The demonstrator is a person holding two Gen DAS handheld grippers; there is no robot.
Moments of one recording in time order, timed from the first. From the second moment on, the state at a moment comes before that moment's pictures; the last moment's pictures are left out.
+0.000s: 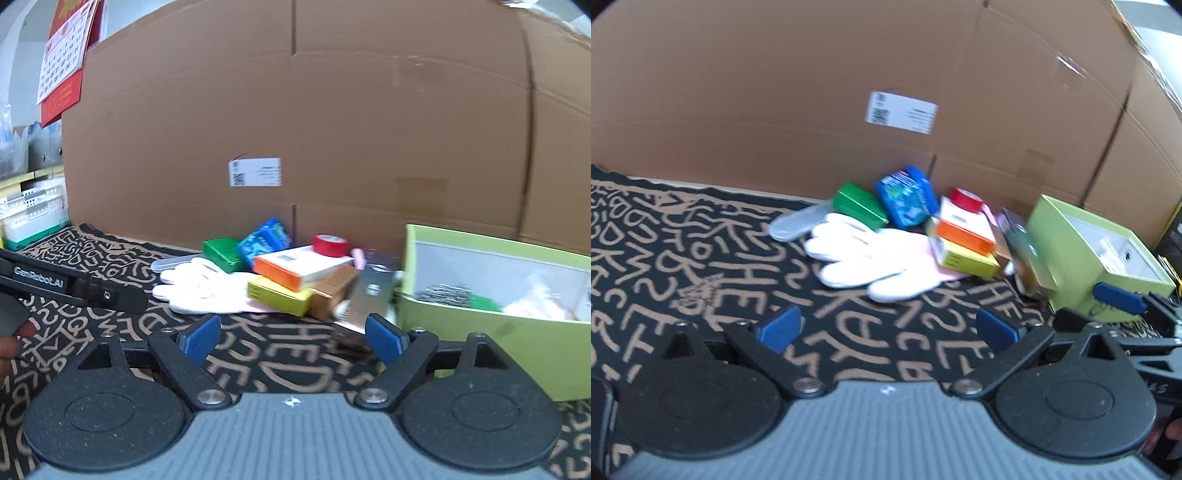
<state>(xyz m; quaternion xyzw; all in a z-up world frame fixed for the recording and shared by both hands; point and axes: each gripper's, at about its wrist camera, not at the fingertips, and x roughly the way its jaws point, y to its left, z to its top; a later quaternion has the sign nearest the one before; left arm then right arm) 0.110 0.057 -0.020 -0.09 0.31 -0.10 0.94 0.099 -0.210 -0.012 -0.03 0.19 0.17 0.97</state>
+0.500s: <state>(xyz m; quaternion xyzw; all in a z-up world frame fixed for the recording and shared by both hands) 0.158 0.084 -0.014 -0.10 0.28 -0.06 0.95 0.210 -0.142 -0.026 -0.01 0.22 0.04 0.97</state>
